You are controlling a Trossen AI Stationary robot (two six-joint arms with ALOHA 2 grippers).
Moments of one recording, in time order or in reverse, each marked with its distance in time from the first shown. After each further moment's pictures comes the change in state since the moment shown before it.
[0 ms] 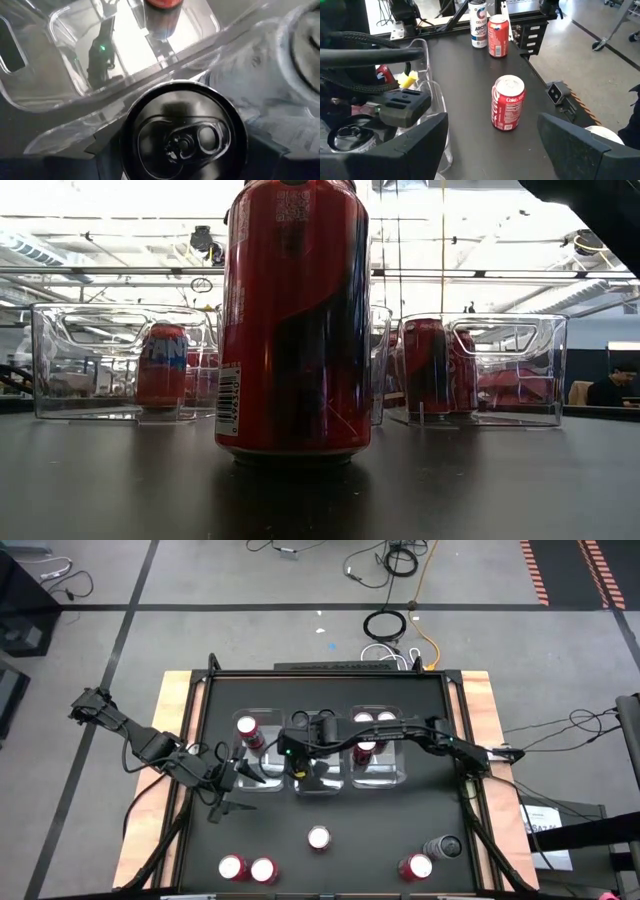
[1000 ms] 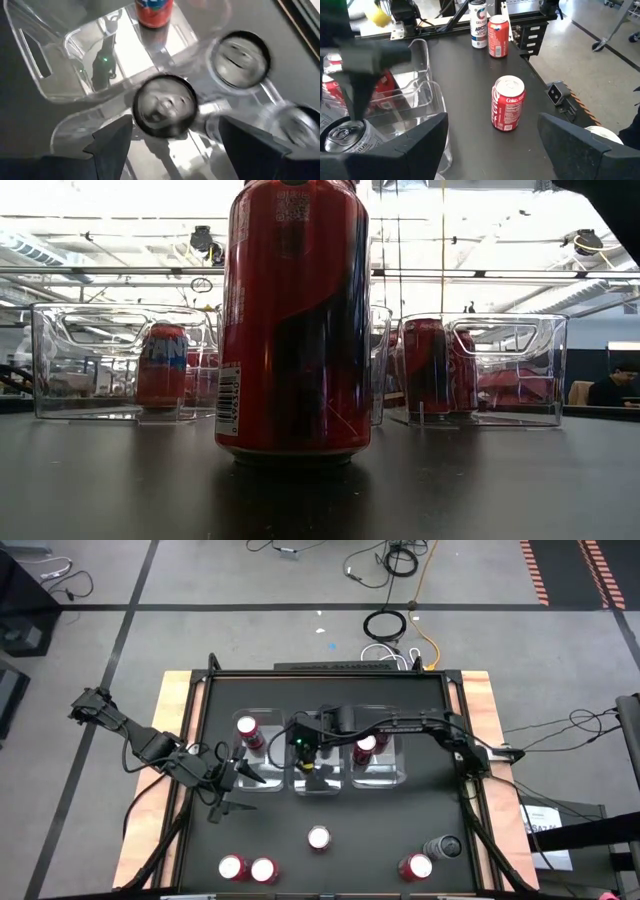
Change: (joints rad) left arm 0.000 0.000 0.000 0.002 0.000 -0.002; right arm -0.007 -0.133 -0.002 -0.069 0.023 0.013
